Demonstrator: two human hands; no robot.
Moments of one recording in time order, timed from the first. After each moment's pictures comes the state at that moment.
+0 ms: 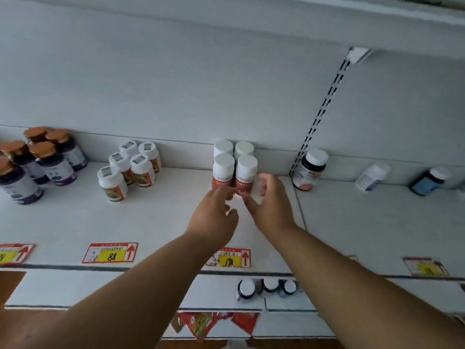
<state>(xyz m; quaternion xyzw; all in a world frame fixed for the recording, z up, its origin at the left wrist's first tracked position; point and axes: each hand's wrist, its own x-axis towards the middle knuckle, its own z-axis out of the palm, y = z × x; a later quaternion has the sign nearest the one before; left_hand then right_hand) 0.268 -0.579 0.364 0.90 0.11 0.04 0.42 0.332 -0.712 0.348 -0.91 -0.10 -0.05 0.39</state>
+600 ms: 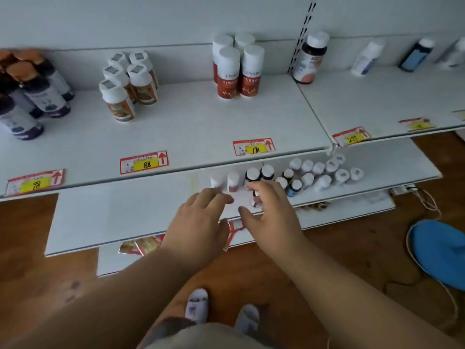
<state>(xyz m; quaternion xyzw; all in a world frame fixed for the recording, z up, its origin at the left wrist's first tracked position) 0.061 -0.504 0.297 0.97 -0.11 -0.03 0.23 0.077 -0.673 0.283 -0.93 -0.07 -0.03 0.36</state>
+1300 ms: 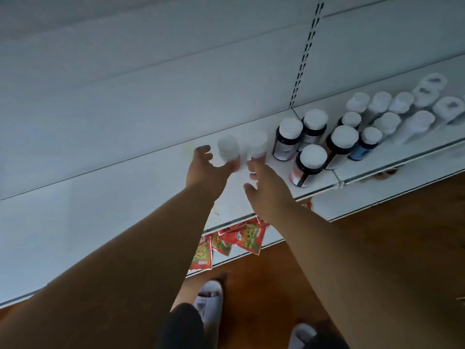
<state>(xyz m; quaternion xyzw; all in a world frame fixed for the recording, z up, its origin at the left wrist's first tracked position) 0.261 -0.487 -0.031 0.83 0.19 -0.12 0.52 0.217 -0.626 -0.049 -0.91 0.04 0.11 0.41</state>
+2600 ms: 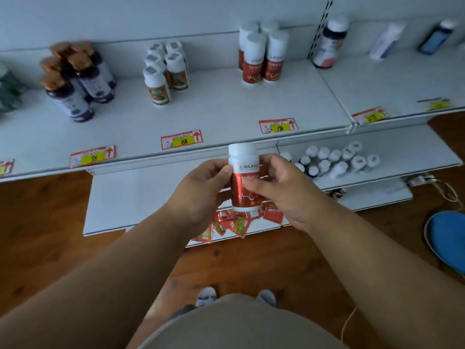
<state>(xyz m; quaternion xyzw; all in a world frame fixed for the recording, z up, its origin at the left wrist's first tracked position) 0.039 -0.456 0.334 0.64 0.09 -0.16 0.74 0.053 -0.634 0.344 -0.75 0.02 0.20 0.63</state>
